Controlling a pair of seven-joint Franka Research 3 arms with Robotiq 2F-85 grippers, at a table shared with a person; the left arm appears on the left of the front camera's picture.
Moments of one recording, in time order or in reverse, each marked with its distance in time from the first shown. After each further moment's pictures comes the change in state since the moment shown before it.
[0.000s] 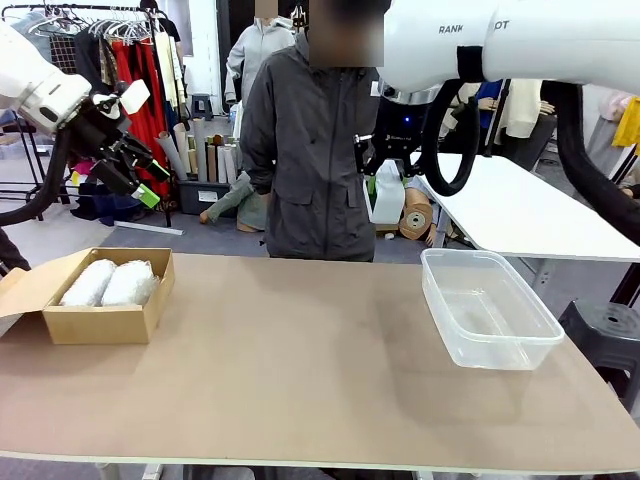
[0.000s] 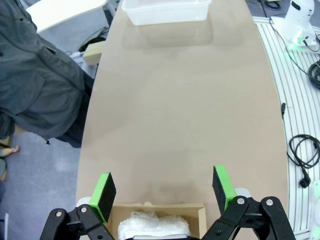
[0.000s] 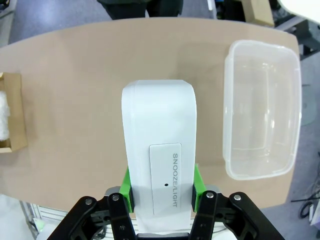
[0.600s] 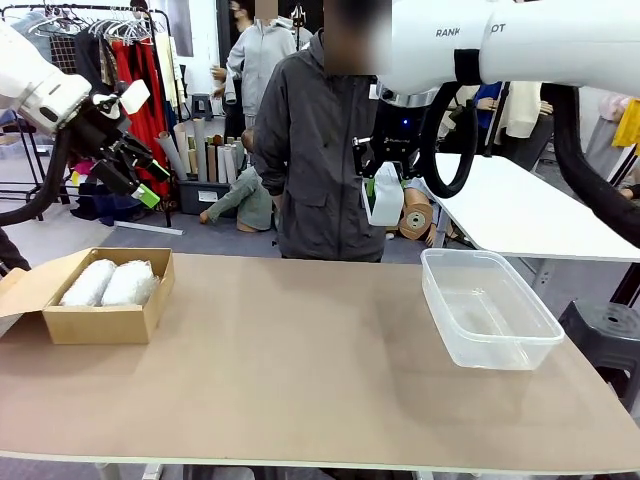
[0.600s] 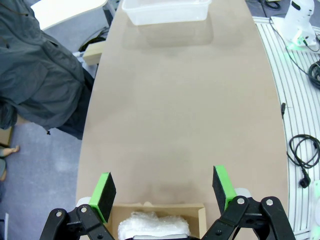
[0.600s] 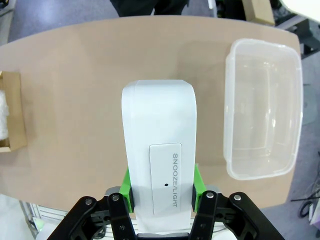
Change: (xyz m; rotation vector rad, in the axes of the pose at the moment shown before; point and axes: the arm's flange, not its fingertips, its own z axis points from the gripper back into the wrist) left arm 0.000 0.000 0.000 0.000 0.000 0.000; right arm 0.000 0.002 -0.004 -0.002 0.008 0.003
